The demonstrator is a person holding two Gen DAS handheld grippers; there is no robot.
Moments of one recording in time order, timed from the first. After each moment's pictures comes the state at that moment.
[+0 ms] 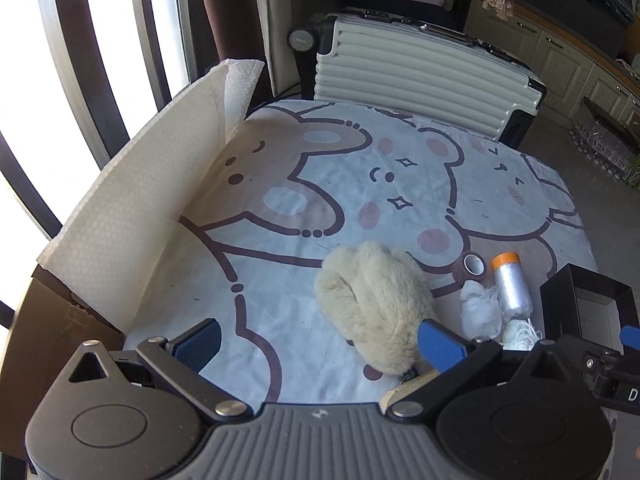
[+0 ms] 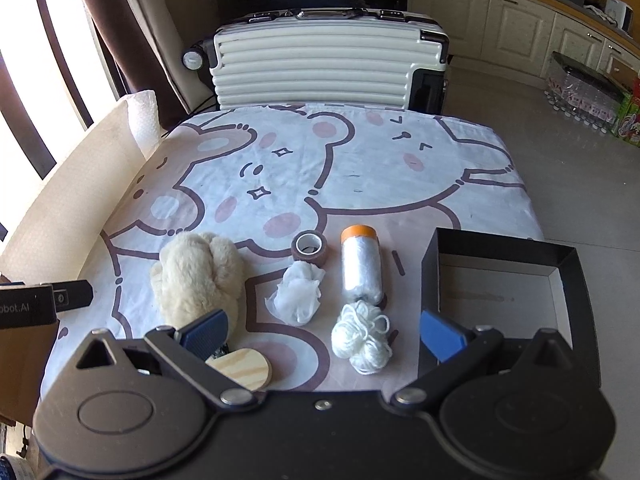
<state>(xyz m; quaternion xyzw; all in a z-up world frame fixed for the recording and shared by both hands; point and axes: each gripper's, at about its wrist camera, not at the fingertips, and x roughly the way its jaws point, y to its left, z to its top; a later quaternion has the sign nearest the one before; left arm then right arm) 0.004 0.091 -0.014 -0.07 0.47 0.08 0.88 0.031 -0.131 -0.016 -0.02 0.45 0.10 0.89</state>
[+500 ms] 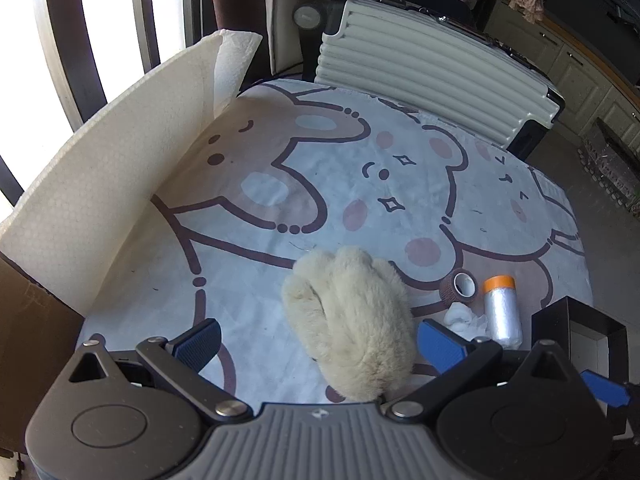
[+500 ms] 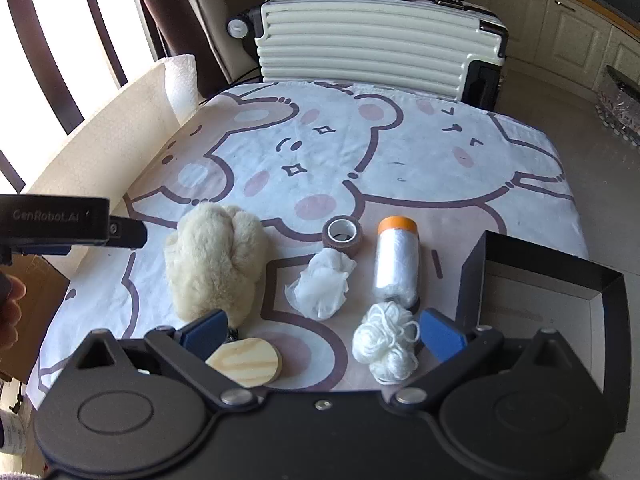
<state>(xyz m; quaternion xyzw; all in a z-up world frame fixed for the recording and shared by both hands) 0.043 0.081 -0.035 -0.13 0.48 0.09 0.86 0.050 -0.125 -0.044 -0.05 0.46 0.17 0.87</state>
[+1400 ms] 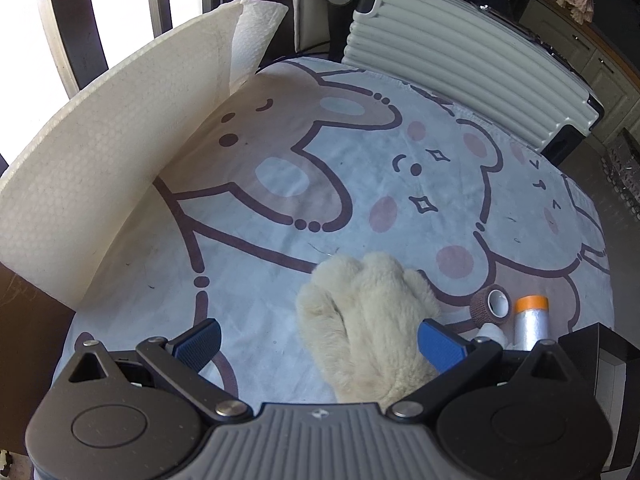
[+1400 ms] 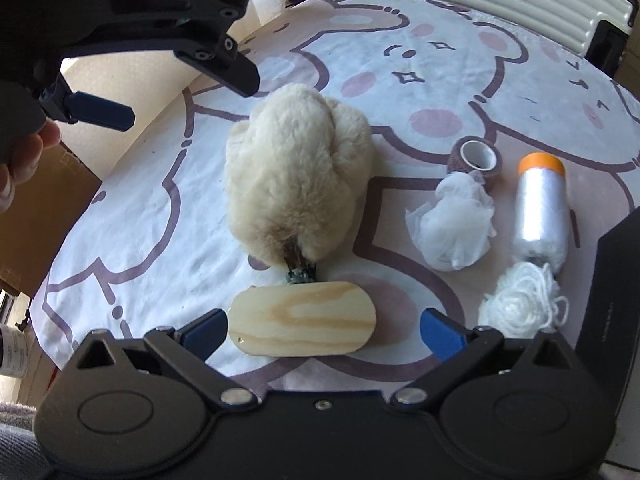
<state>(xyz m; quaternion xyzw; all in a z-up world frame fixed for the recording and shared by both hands) 0.072 0.104 -0.065 -0.15 0.51 0.12 0.84 0.051 -0.062 -0.126 -0.10 0.53 0.28 0.79</state>
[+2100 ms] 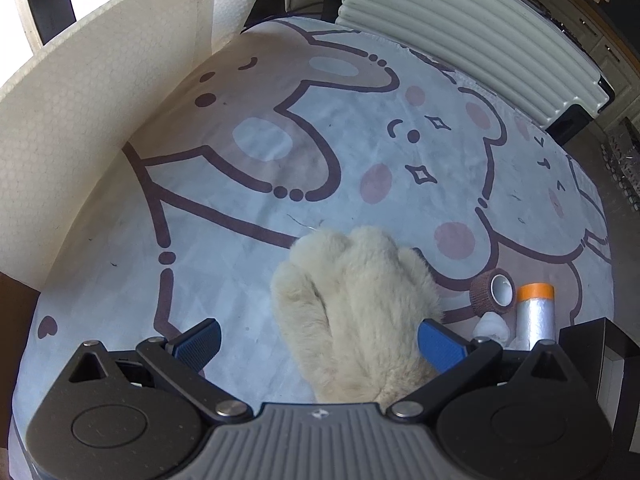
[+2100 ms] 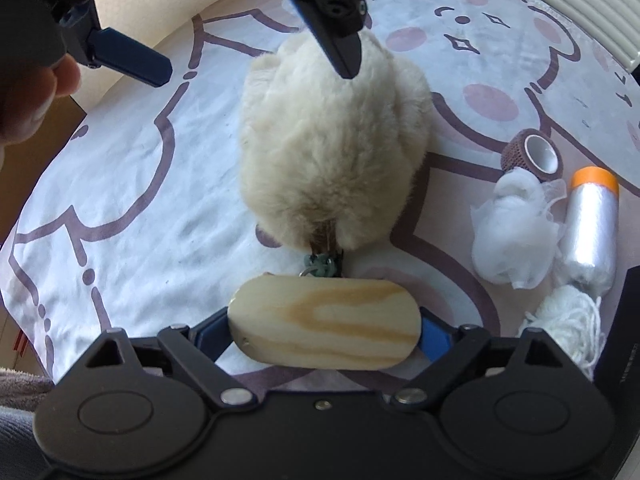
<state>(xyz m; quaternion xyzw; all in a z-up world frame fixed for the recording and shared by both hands) 0.095 0.096 -0.095 -0.17 0.54 0.10 0.82 0.057 -0.023 -0.155 -0.19 0.57 0.28 0.75</state>
